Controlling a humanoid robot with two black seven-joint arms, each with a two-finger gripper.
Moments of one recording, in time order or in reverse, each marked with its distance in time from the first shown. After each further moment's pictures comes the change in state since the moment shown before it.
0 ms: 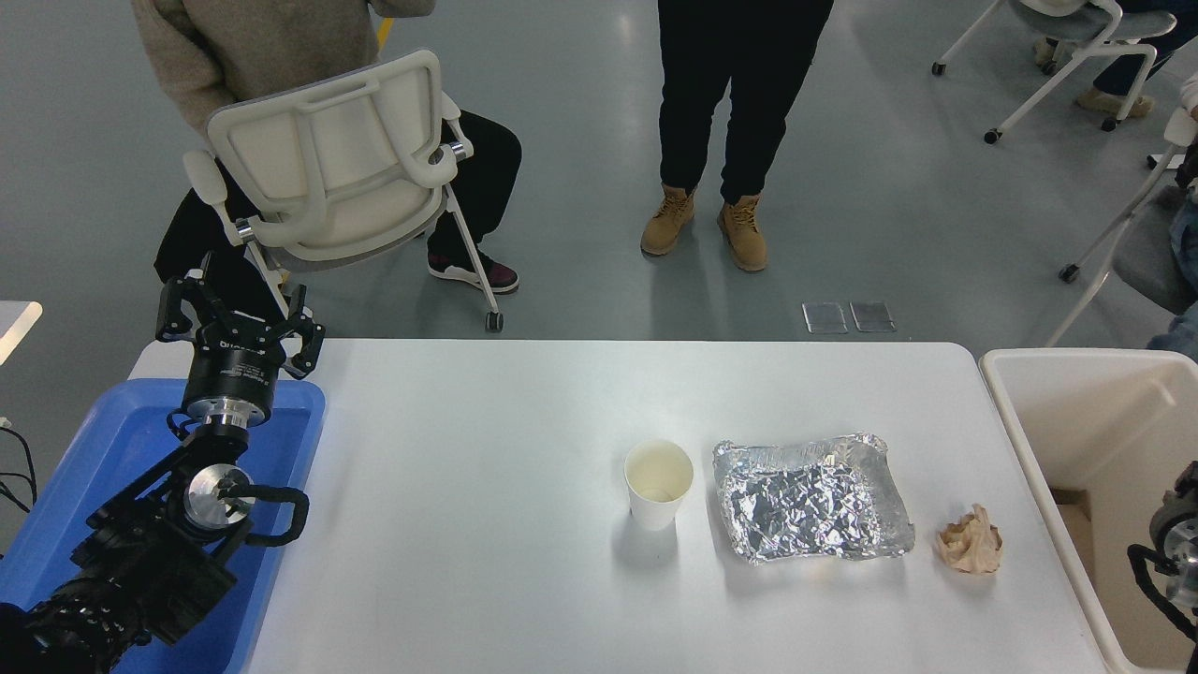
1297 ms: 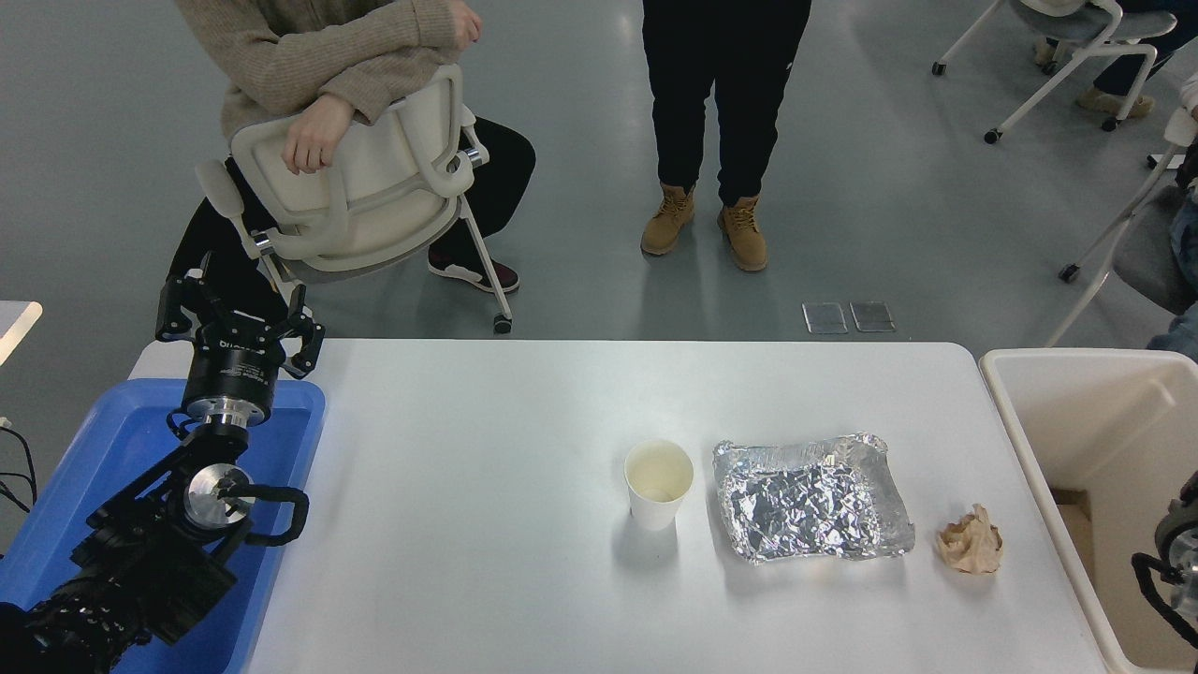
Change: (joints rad) left arm -0.001 0.000 0.000 0.000 0.000 0.000 0.000; right arm -0.010 -0.001 -0.006 0.000 0.000 0.001 0.001
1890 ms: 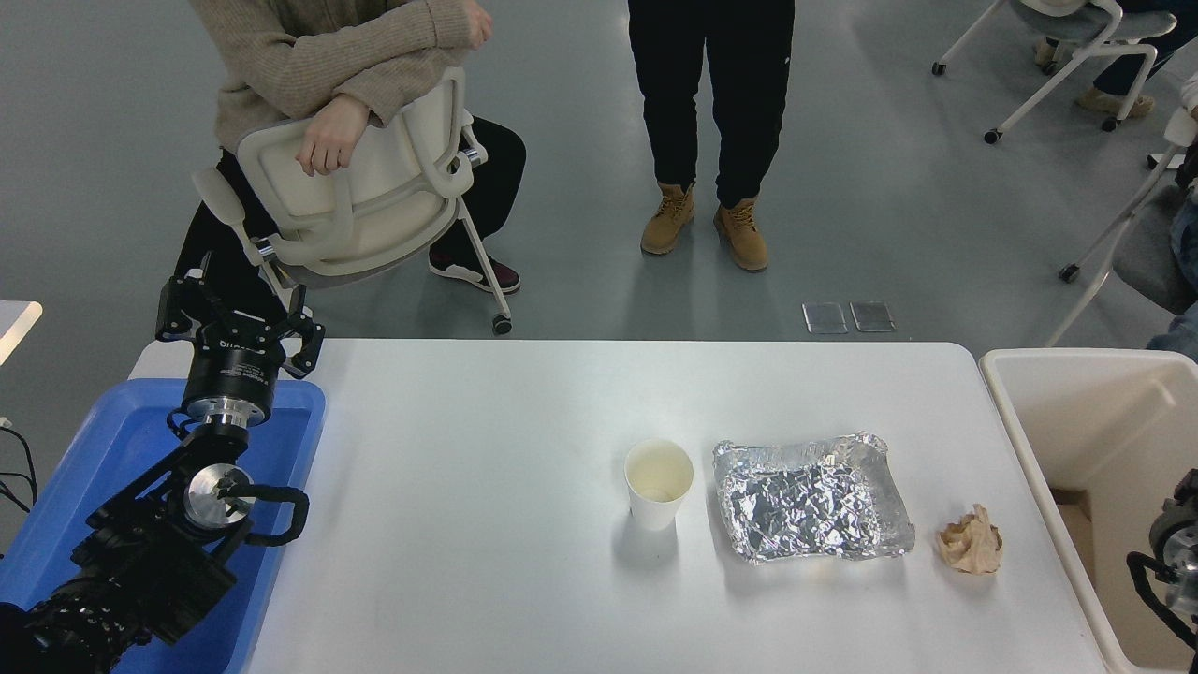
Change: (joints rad) left arm 0.000 0.000 0.000 0.000 0.000 0.000 0.001; right arm 0.001 0.004 -0.002 0.000 0.000 -0.003 0.000
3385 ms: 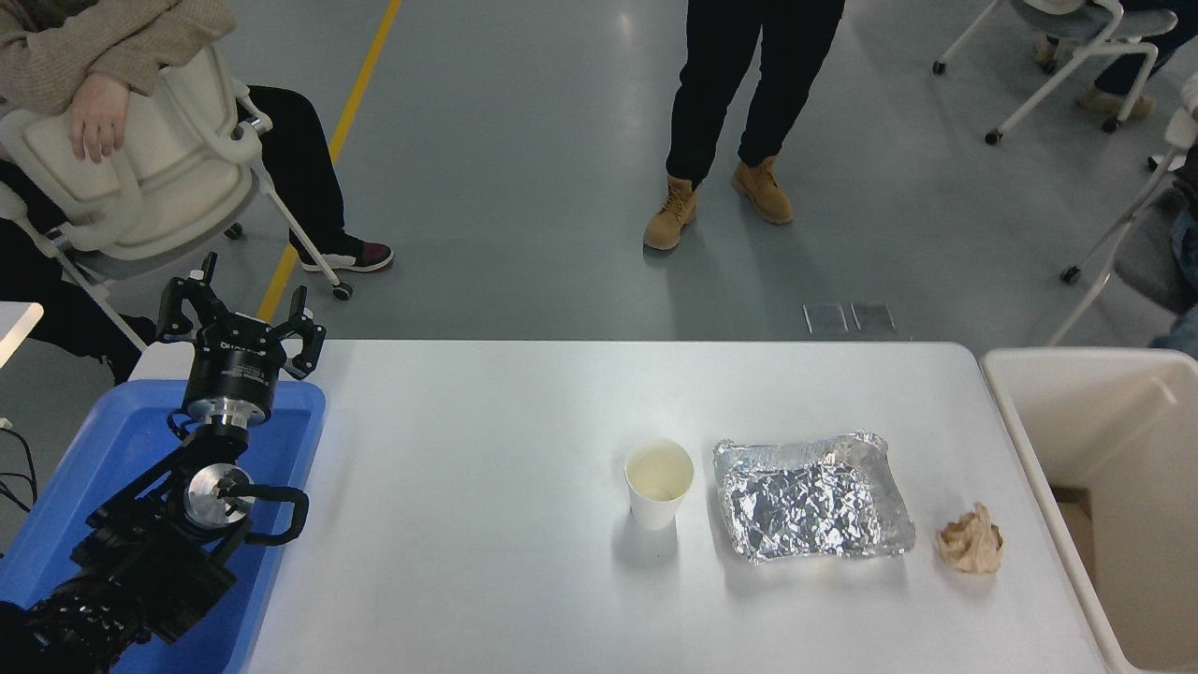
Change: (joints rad) left arm 0.000 0.000 0.000 0.000 0.000 0.000 0.000; right arm 0.884 -0.248 -0.990 0.516 -0.120 0.079 -0.006
